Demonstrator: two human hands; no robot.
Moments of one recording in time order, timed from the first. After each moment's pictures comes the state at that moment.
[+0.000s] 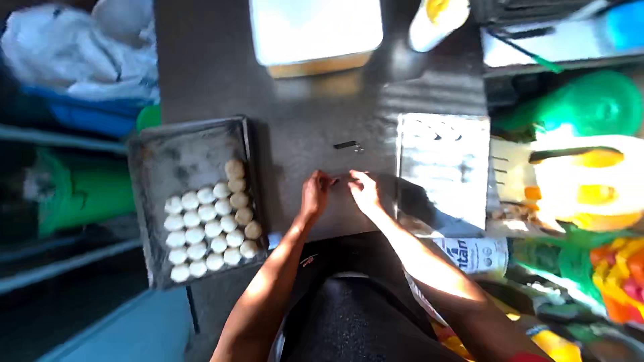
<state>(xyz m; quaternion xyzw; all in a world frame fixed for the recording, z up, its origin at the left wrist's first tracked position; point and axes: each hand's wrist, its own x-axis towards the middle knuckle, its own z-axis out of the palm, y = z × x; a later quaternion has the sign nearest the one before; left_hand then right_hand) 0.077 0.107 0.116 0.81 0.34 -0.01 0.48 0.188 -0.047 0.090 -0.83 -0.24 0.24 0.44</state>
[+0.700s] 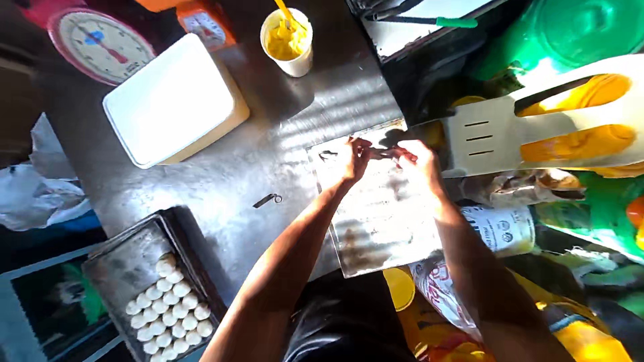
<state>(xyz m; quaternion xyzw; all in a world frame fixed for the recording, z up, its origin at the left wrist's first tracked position) 0.486 -0.086 0.129 0.83 0.14 -0.11 0.54 0.527 -0.298 0.122 -0.88 -0.11 0.16 0.44</state>
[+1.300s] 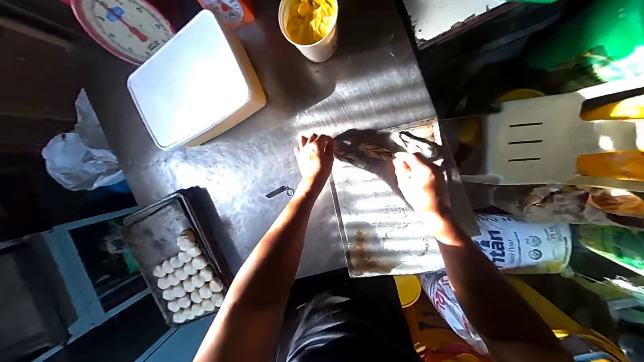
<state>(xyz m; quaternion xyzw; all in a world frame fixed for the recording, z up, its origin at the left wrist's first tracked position) 0.462 0.011 0.111 0.93 0.28 -0.09 0.20 0.512 -0.251 0.094 -0.93 -0.20 0.07 0.32</state>
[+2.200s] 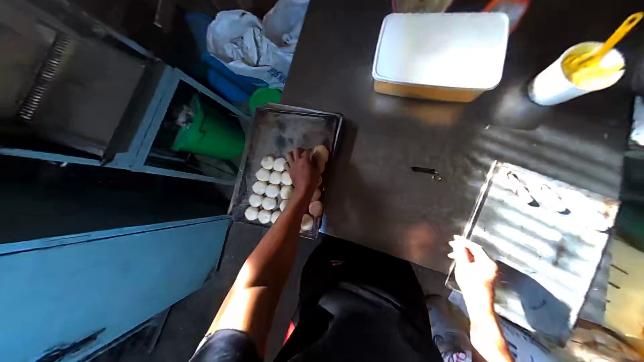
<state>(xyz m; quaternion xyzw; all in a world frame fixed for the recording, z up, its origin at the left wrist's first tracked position) -0.057 0.264 0.161 0.80 0.56 0.10 0.16 0.174 -0.142 0.164 -0.88 -0.23 0.17 0.37</state>
